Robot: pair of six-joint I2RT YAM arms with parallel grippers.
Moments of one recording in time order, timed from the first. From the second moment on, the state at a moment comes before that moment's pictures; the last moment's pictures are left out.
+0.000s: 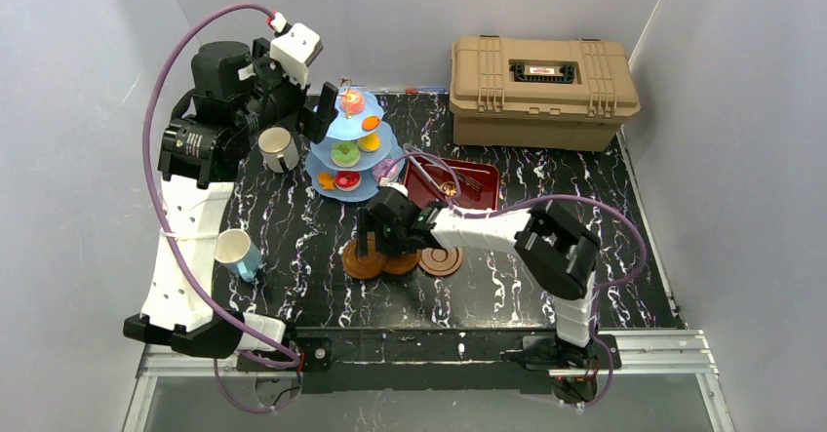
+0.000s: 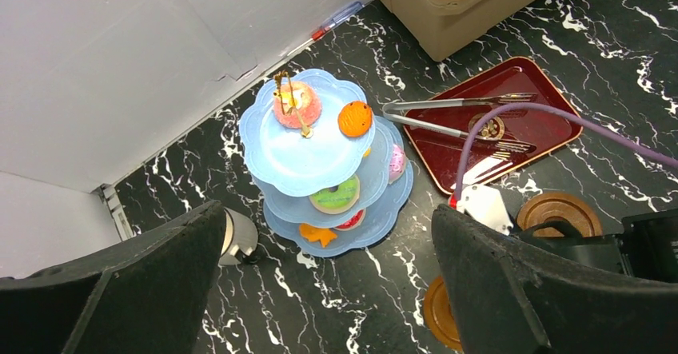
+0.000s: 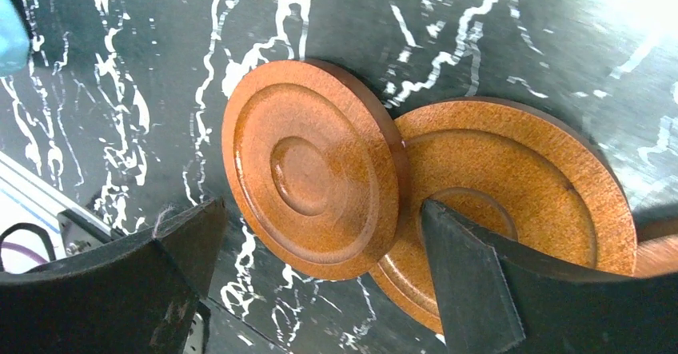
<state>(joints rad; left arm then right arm) -0.26 1.35 1.97 -0.99 0.24 0.32 1.08 1.90 1.27 -0.27 0.03 0.88</state>
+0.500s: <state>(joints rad) -0.24 1.34 1.94 -0.97 0.25 0.34 1.10 1.99 1.39 -0.30 0.04 0.81</state>
